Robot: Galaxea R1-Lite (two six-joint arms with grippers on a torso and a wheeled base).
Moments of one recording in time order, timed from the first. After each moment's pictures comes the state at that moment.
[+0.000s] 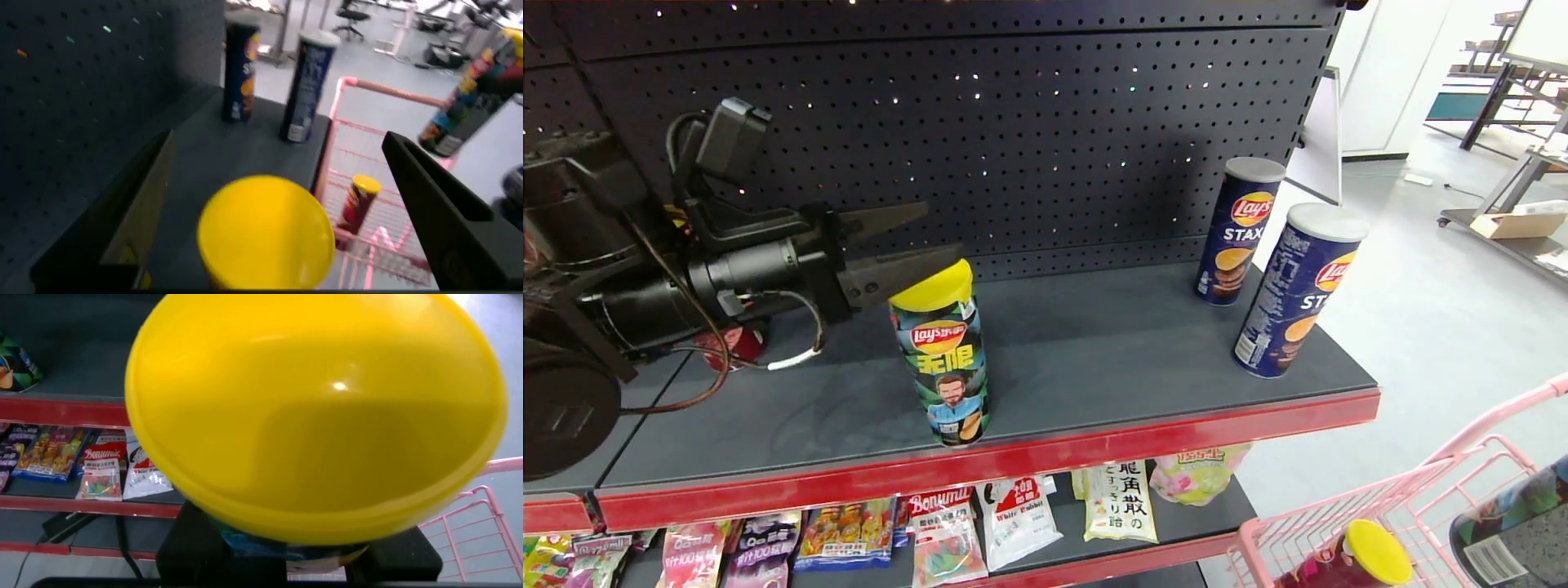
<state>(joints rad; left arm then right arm) -0.25 1.61 -0.79 -0.96 -0.83 -0.13 0.33 0.56 -0.48 0.08 -0.16 -0.04</state>
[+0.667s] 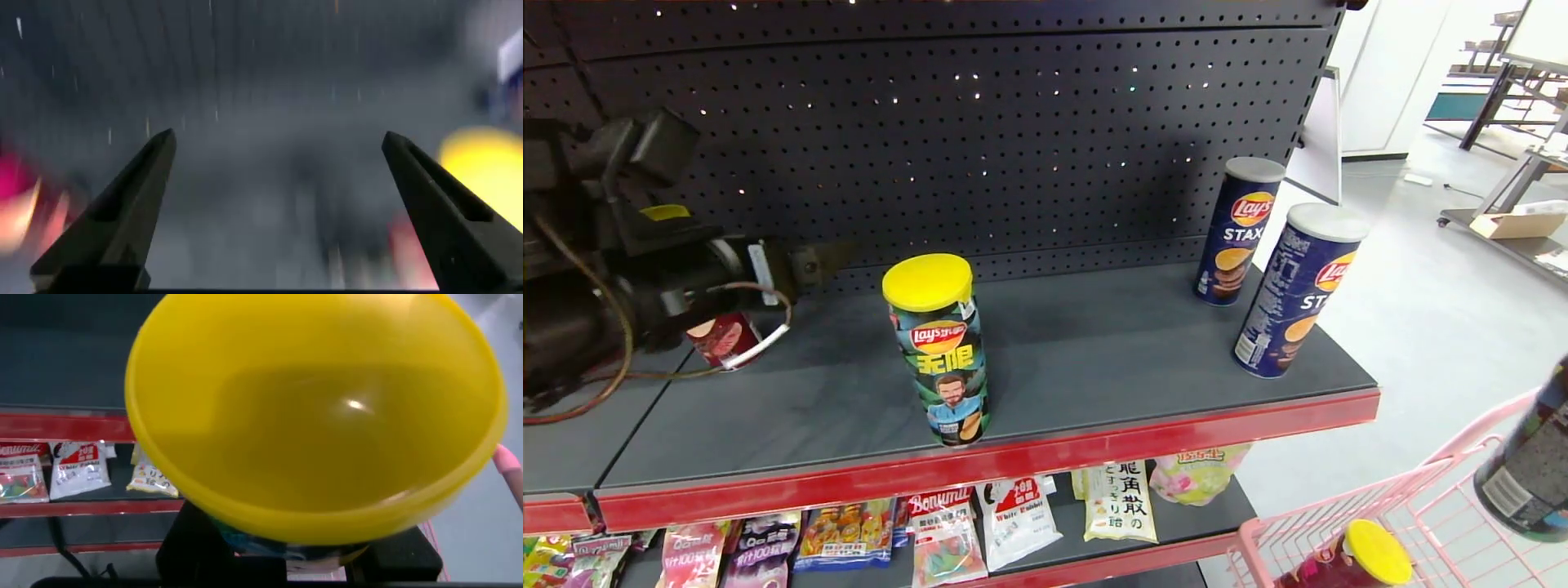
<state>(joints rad) -0.29 1.35 -0.83 -0.29 0.07 -0.09 0.20 0.82 -0.67 0.10 -0.20 -0.15</state>
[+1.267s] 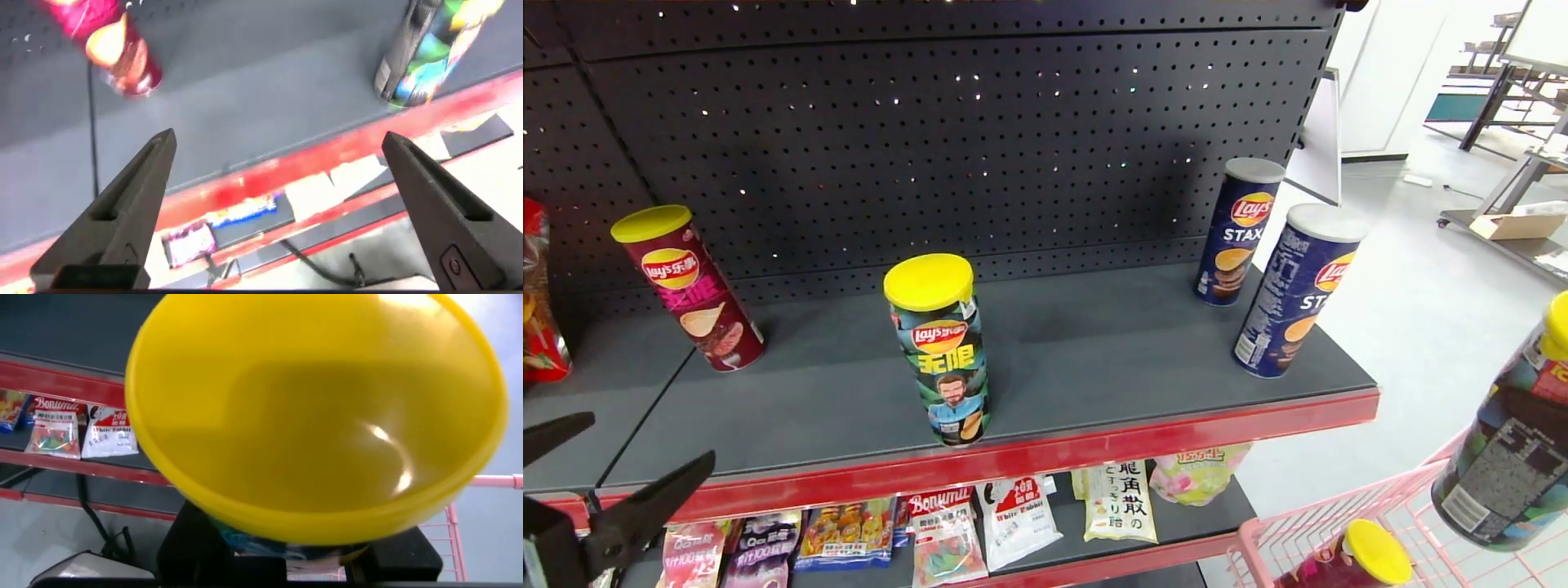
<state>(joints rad) -0.28 0.80 -0.44 -0.04 0.13 0.07 0.17 0.86 -0.64 0.10 -0.01 -0.22</state>
